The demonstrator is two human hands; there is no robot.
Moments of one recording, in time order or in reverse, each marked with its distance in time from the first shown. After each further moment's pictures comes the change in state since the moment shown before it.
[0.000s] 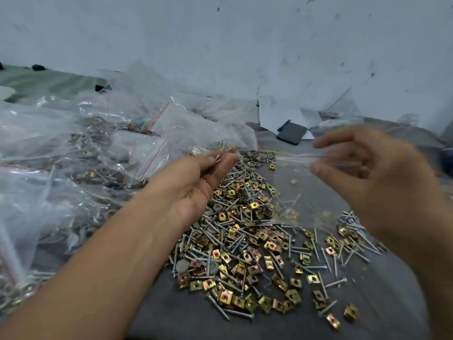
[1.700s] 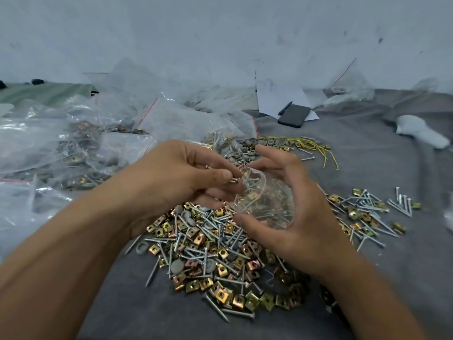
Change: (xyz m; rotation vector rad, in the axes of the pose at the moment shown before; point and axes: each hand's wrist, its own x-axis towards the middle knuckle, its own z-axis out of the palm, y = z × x) left_hand -0.033 0.018 -0.007 1.144 -0.321 0.129; right_hand -0.038 0.039 0.090 0.353 -0.187 -0.228
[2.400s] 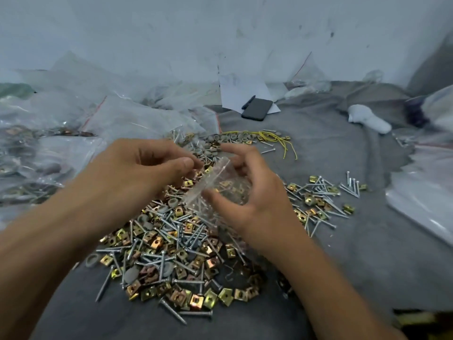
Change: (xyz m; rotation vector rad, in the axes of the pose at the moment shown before) left_hand 0.005 -0.007 0.012 0.334 0.165 0.264; right_hand 0.002 0.003 0.002 -0.028 0.122 0.215
